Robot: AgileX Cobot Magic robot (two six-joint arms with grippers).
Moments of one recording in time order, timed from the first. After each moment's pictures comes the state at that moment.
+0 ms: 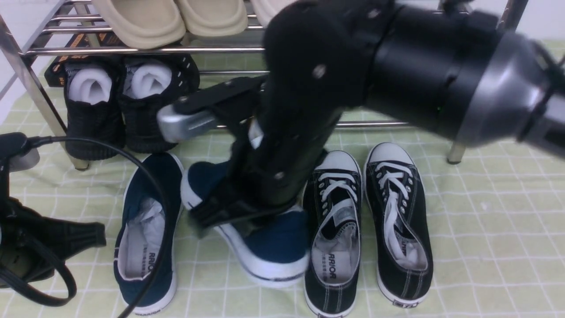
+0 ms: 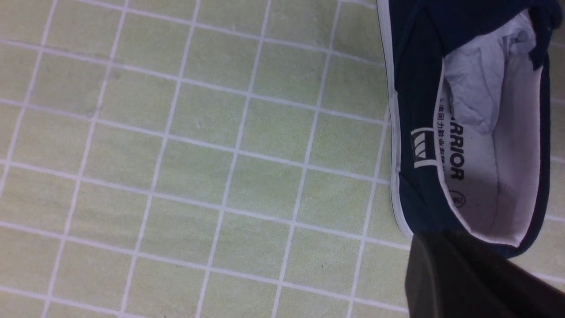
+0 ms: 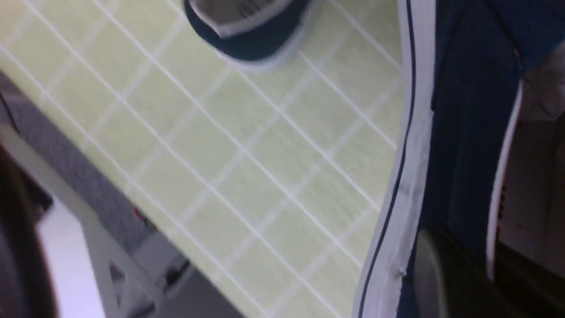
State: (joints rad) right arm 0.95 1.90 -1.84 0.11 1.17 0.29; left arm -0.34 0.96 -0.73 0.30 0.88 -0.63
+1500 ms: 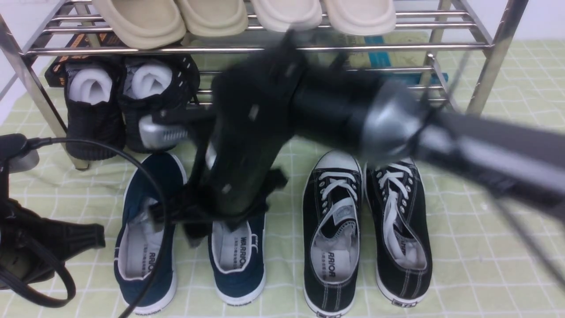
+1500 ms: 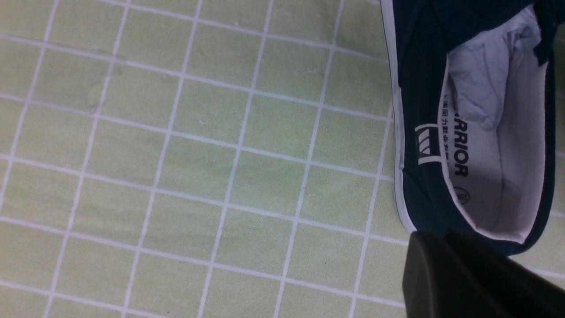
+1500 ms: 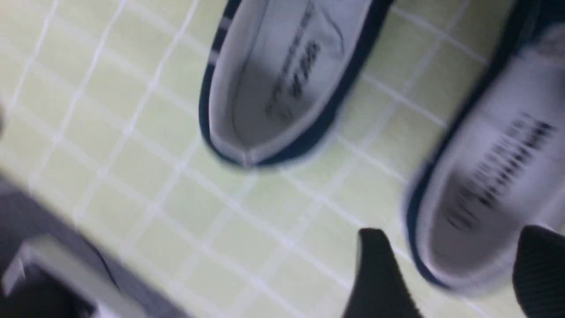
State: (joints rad) right arm 0.94 2.05 -1.97 0.18 1.16 0.36; left arm -0.34 0.96 -0.73 0.30 0.89 -0.63
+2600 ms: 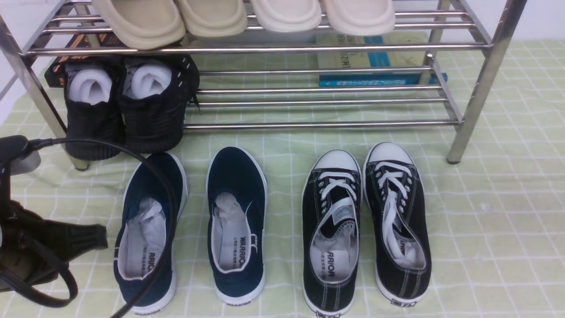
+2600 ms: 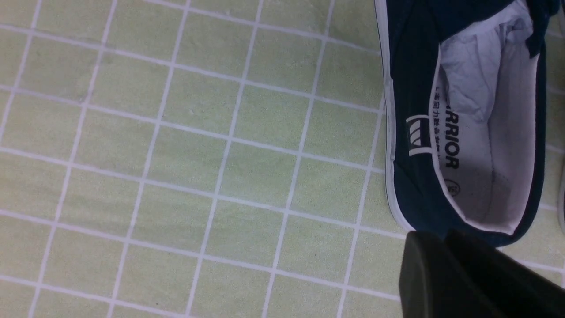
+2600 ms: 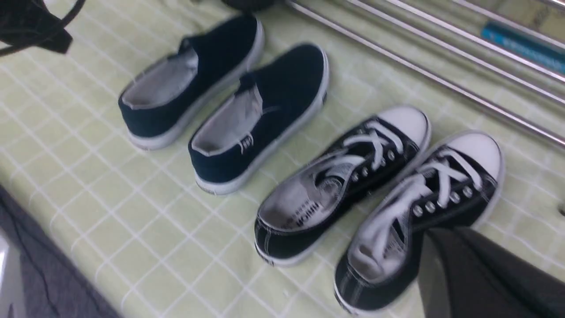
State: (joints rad) right arm 0.81 0.68 -0.96 -0.06 0.85 0.16; left arm -0.34 0.96 -0.73 0.28 0.90 -0.63
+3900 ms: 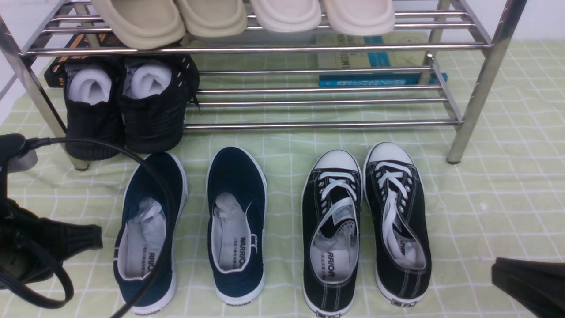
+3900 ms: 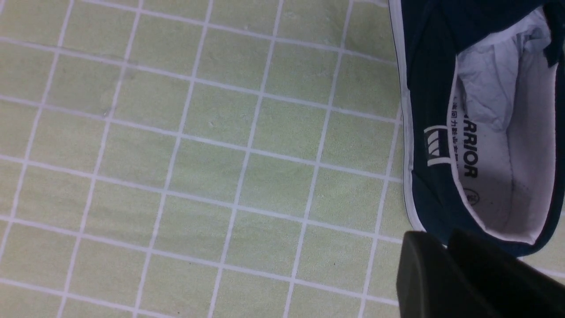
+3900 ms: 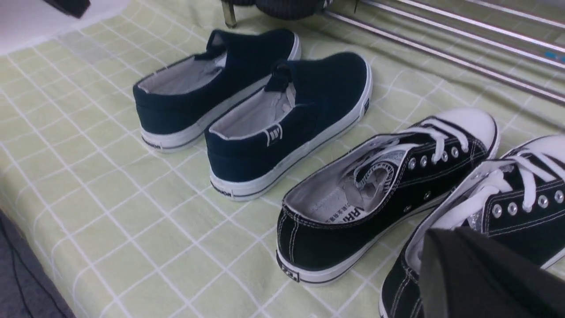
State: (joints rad) right arm 0.78 0.48 -0.33 -0.06 0.24 0.17; left arm -0.34 0.96 -0.73 0.32 0.90 -0.63
